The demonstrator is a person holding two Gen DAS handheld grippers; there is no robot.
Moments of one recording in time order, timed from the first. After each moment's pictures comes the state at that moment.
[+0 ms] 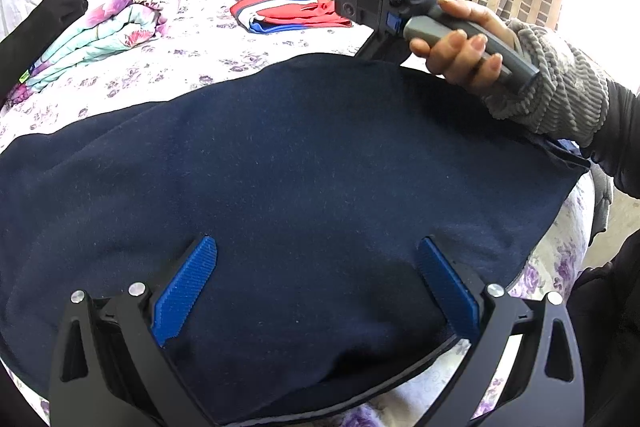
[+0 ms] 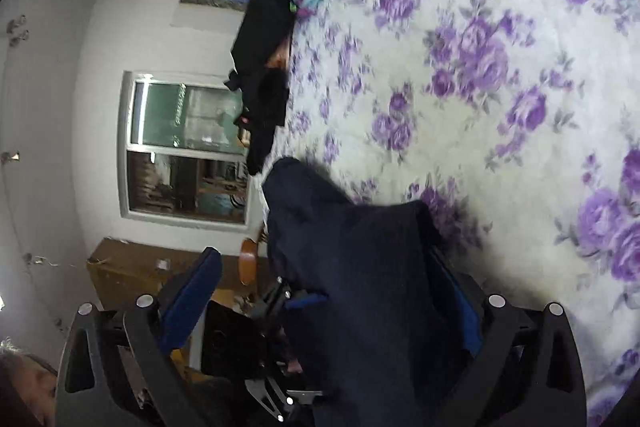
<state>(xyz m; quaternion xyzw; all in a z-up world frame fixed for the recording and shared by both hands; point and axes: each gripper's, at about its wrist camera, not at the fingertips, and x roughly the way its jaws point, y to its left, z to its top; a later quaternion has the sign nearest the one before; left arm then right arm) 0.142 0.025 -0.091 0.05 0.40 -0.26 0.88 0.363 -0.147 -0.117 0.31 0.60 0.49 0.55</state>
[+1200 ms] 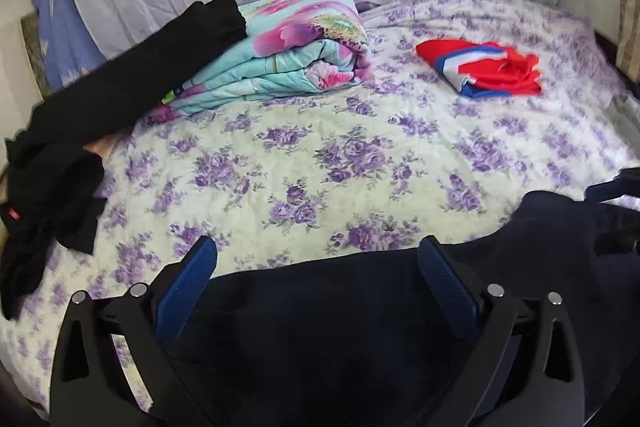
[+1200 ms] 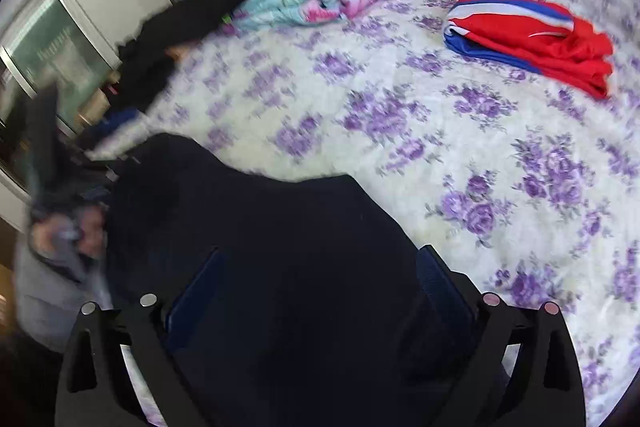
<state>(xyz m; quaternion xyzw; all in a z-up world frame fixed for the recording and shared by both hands) 0.268 0.109 -0.038 0.12 0.39 0.02 0.91 0.288 -0.138 -0.071 -0.01 0.50 0.28 0.82</state>
